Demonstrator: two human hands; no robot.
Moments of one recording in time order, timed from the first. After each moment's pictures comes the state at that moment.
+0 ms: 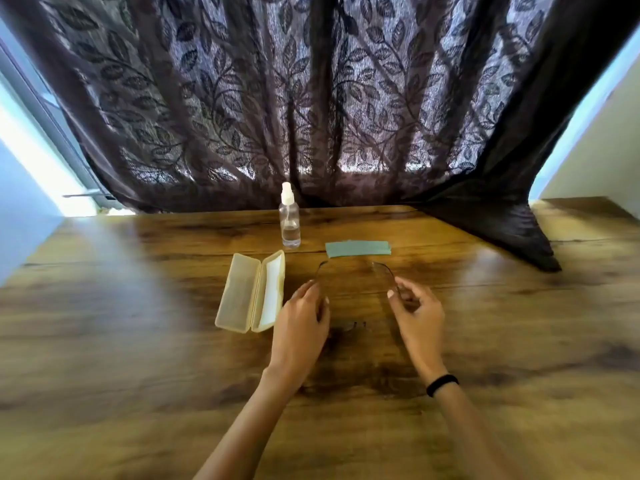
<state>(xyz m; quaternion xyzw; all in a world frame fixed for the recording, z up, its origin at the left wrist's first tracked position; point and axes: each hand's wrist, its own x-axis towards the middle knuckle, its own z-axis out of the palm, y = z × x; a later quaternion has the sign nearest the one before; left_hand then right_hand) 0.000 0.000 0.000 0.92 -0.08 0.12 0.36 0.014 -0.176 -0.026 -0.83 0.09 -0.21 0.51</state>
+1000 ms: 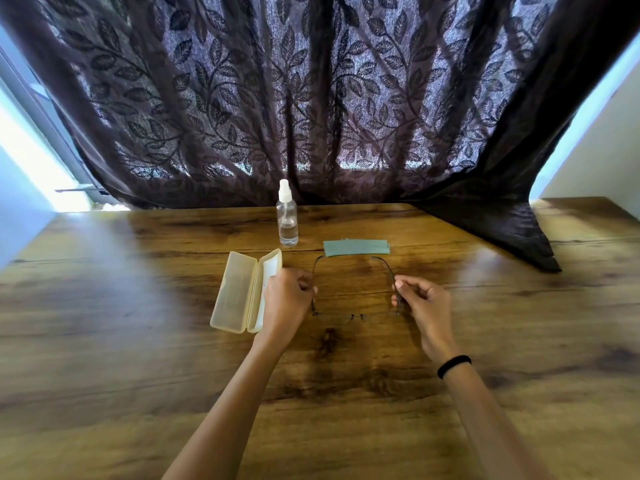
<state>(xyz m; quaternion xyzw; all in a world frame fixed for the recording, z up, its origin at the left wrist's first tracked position) 0.048 0.013 0.007 0.90 0.06 0.05 0.44 0.036 -0.195 -0.017 -0.70 0.13 -0.10 0.70</state>
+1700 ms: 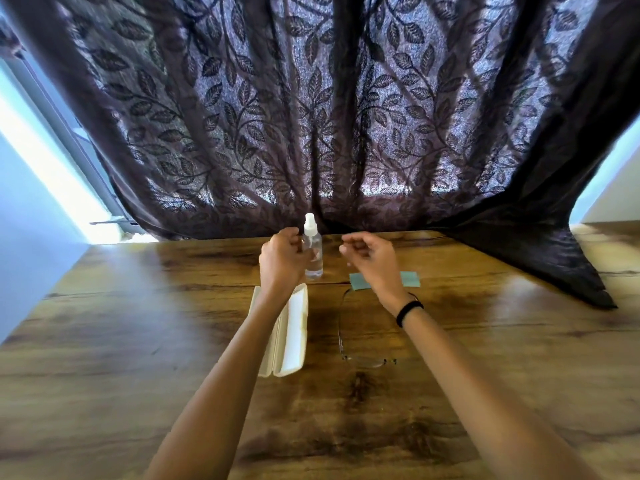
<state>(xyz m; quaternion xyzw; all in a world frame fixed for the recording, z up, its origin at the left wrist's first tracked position) 0.141 0.057 0.052 0.89 0.09 0.16 0.42 0.145 -0.098 0.033 -0.79 -0.09 -0.12 0.60</state>
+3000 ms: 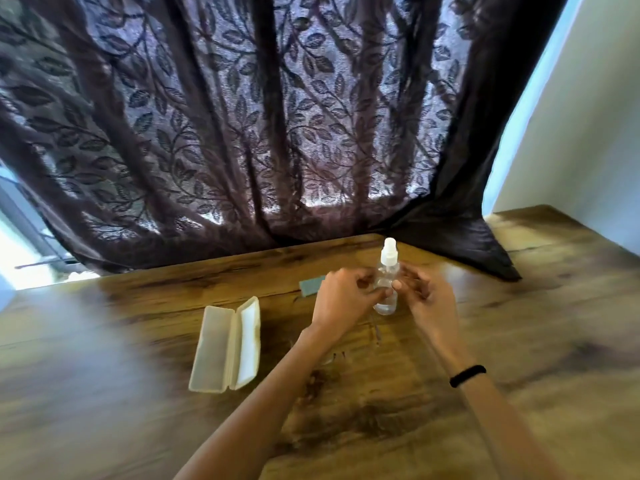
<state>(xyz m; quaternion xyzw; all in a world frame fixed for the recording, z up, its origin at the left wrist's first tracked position) 0.077 -0.082 0.052 0.88 -0.20 0.07 0.43 0.042 -0.219 0.035 -0.77 0.04 -0.24 0.59</state>
